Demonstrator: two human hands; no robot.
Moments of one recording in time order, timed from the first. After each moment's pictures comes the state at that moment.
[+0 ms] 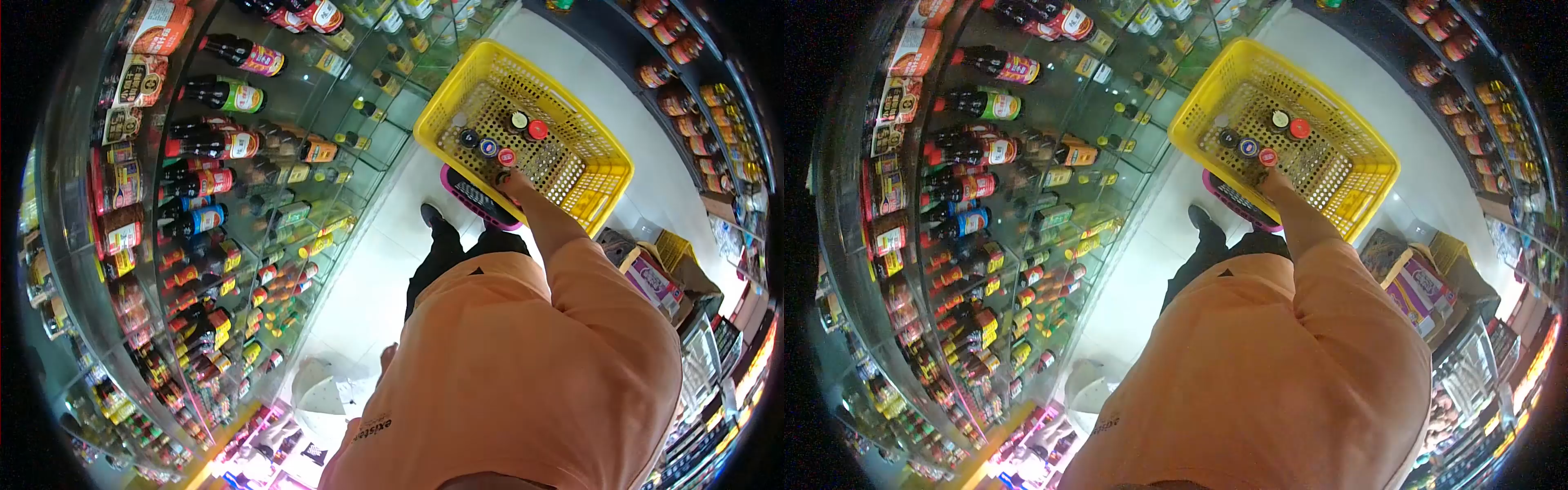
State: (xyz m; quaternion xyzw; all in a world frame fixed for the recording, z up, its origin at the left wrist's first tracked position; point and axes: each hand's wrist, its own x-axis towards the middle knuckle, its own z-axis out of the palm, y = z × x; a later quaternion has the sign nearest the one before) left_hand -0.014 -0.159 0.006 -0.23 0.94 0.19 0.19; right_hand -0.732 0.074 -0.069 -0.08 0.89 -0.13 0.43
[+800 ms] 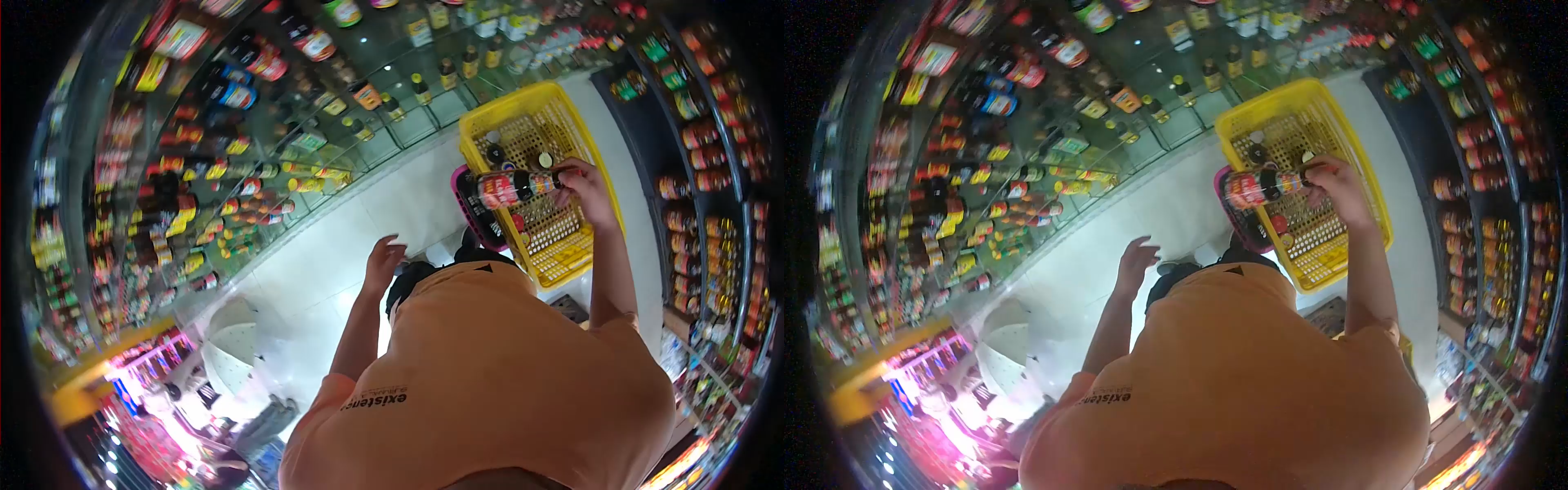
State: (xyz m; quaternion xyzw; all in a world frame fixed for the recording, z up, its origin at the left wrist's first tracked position) left_hand -0.344 -0.117 0.148 -0.45 0.53 0.72 -0.08; right_hand -0.792 0.087 0.250 -0.19 0.64 -0.58 0.47
